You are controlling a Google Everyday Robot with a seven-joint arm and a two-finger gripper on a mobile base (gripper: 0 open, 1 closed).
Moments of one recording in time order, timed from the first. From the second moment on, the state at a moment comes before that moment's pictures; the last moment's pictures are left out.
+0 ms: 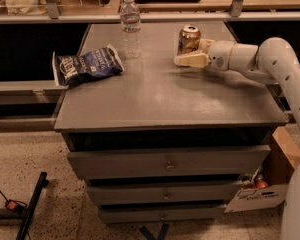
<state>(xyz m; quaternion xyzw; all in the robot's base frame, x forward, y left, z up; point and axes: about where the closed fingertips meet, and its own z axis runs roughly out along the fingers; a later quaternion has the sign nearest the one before) 0.783 -0.144 0.850 -0.36 0.66 0.32 0.58</state>
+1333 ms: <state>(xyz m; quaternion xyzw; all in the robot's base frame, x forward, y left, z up) 0.776 -0.166 0.879 -0.44 0.70 0.22 0.51</state>
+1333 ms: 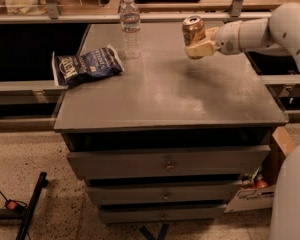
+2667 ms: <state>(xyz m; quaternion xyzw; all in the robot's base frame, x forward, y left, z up) 0.730 -0.211 0.878 -0.64 0.72 0.04 0.27</state>
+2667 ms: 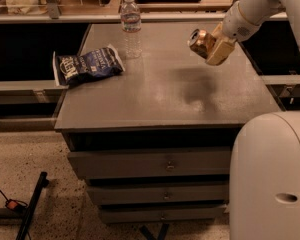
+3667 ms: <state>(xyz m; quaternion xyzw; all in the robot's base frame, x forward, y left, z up) 0.731 -0.207 0.871 -0.65 0.73 0.01 0.21</state>
